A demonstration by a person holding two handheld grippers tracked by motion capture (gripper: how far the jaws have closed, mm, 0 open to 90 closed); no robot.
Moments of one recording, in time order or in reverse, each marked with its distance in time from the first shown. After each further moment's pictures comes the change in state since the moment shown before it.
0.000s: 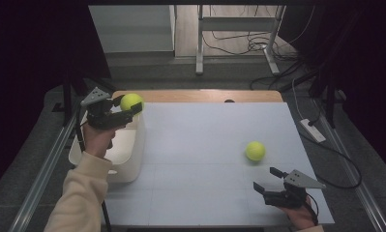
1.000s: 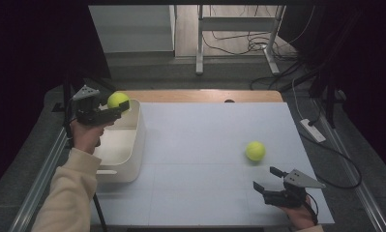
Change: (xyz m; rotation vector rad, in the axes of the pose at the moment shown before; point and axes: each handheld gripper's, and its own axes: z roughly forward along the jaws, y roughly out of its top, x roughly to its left) left arm 0.034 -0.001 -0.008 0.070 0.118 -0.032; right arm 0.000 0.001 0.001 0.000 -0.006 -0.002
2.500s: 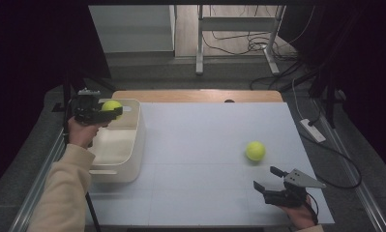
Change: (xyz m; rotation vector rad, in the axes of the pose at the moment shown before) left arm 0.034 -0.011 0.027 0.242 0.093 -0.036; right arm -0.001 0.000 0.000 0.002 -0.004 0.002
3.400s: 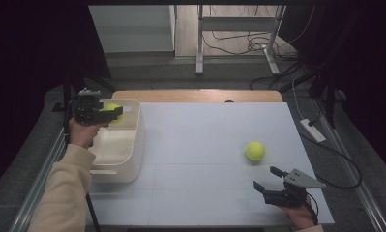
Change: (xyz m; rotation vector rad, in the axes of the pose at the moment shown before) left arm -0.002 0.001 -0.003 -0.042 0.031 -0.010; right arm 0.000 0.000 0.000 0.000 0.001 0.002
